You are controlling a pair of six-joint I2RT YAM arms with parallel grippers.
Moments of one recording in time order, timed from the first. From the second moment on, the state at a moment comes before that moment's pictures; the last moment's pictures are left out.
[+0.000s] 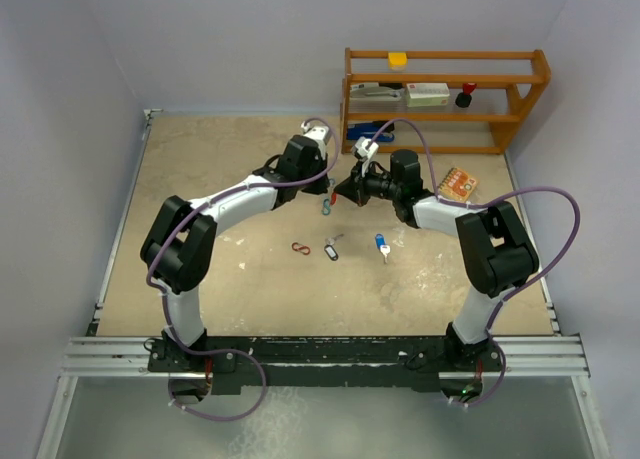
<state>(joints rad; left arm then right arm) -0.61 1.88 1.36 -0.10 0.00 -0.36 0.37 1.78 0.95 0.50 -0.70 -0.04</state>
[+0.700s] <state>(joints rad) -0.62 1.88 1.36 -0.14 0.00 -0.35 0.37 1.78 0.95 0.50 -0.64 -0.04</state>
